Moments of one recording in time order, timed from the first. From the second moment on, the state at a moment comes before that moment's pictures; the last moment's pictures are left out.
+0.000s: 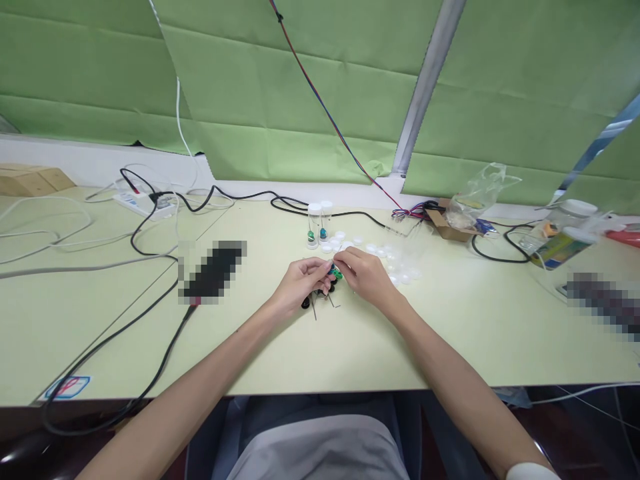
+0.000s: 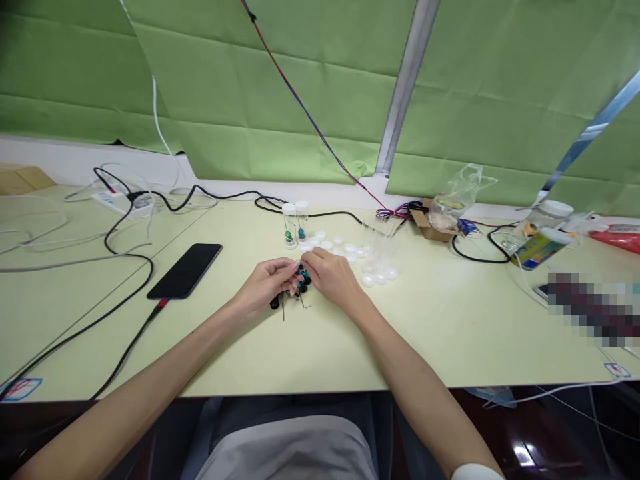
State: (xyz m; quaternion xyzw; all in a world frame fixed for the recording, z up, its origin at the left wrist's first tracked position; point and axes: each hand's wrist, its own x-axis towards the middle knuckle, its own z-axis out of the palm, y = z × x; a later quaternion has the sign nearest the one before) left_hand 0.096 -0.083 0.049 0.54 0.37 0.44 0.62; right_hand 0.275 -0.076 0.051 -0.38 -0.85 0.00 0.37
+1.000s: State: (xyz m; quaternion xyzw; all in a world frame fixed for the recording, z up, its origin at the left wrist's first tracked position) left_hand 0.095 -0.083 0.047 0.51 0.37 0.45 0.63; right_hand 0.285 -0.067 0.052 -0.35 -0.85 0.02 0.40
